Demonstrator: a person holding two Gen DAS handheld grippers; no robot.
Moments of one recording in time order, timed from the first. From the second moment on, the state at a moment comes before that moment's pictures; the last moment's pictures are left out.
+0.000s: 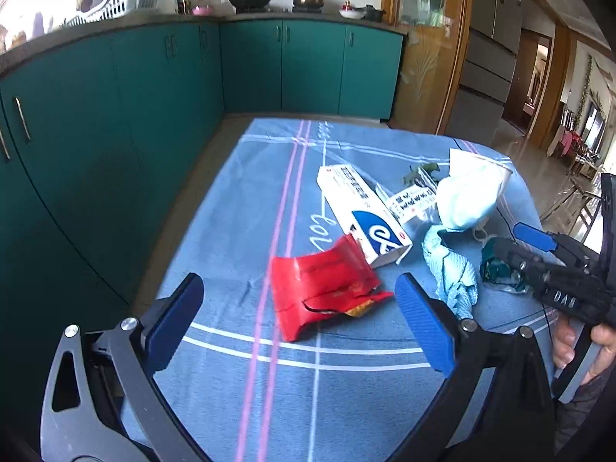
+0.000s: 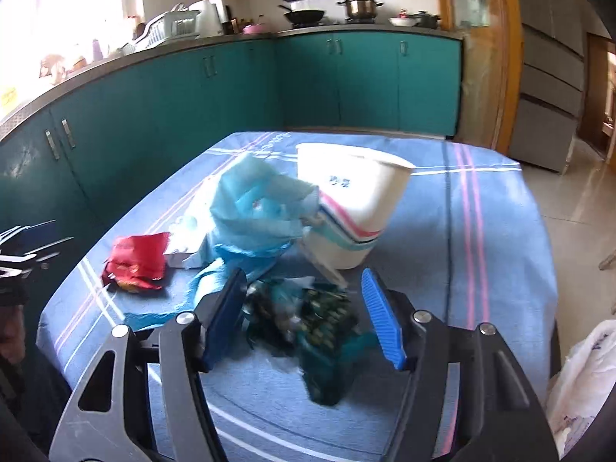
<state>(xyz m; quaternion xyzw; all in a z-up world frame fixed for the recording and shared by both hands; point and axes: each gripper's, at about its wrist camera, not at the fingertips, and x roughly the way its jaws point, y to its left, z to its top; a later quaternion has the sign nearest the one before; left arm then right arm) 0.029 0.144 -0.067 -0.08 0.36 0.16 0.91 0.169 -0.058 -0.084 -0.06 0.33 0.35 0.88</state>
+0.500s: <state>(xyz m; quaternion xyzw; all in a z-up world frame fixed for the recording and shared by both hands) 0.042 0.128 -0.084 -0.08 0.39 0.14 0.91 0.183 -0.060 -0.098 -0.06 0.39 0.33 0.86</state>
